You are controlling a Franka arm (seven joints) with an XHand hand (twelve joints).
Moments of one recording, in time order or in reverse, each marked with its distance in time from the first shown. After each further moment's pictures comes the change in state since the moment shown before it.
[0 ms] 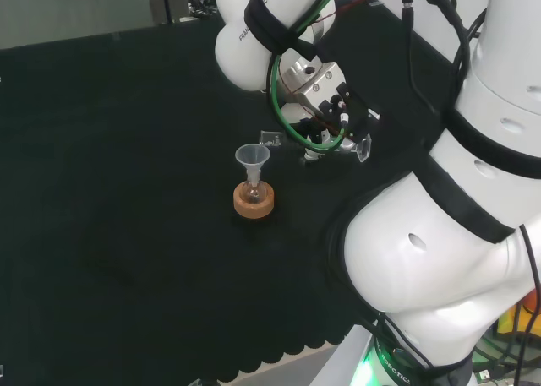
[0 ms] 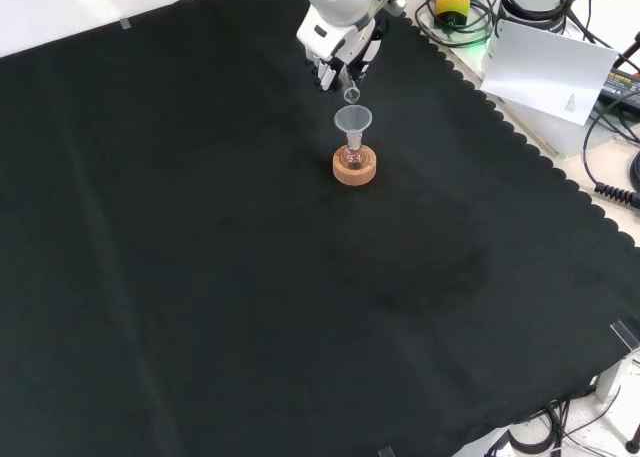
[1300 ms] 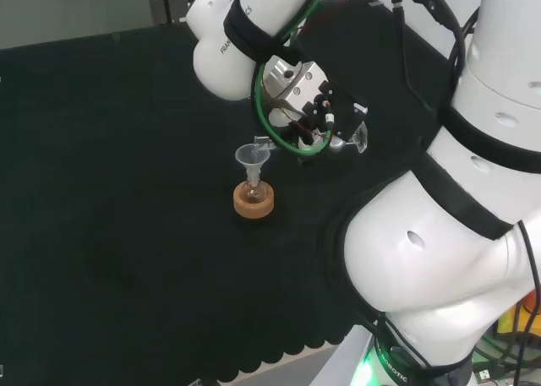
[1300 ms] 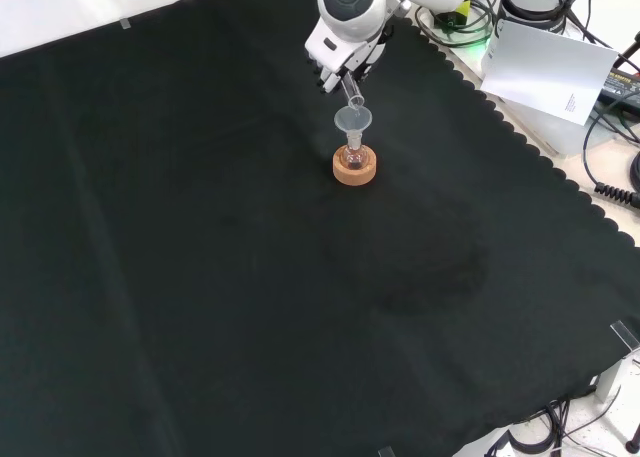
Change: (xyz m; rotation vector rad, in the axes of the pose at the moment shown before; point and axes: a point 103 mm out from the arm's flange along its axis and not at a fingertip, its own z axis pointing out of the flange) arm 0.010 -0.001 -0.015 0.051 -0.141 0.030
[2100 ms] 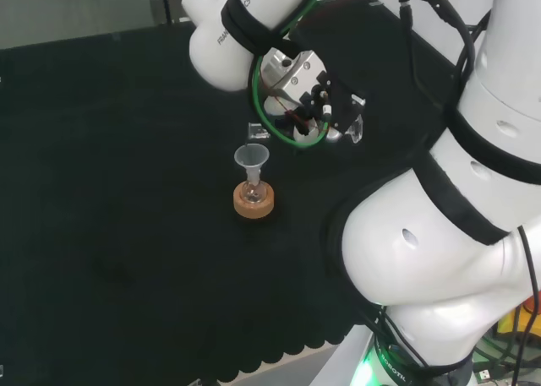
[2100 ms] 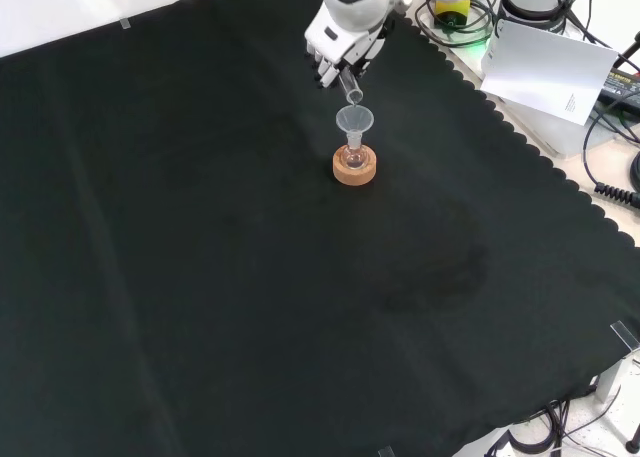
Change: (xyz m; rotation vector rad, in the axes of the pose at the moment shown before) arm -0.009 -0.006 -0.020 -0.060 0.021 0.031
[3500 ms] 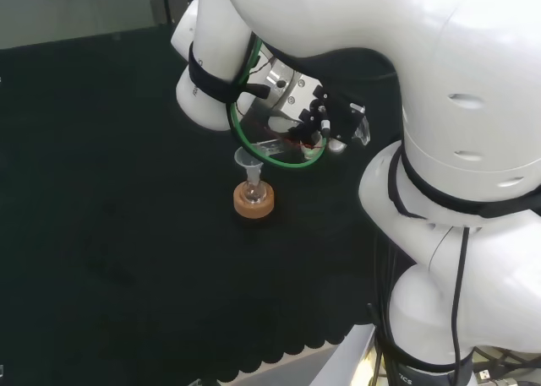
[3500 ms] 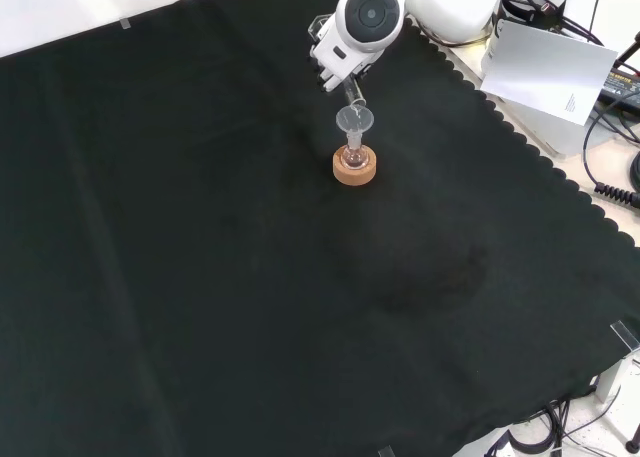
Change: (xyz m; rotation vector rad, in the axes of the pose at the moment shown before) arm 0.006 0.001 0.021 0.067 -0.161 0.002
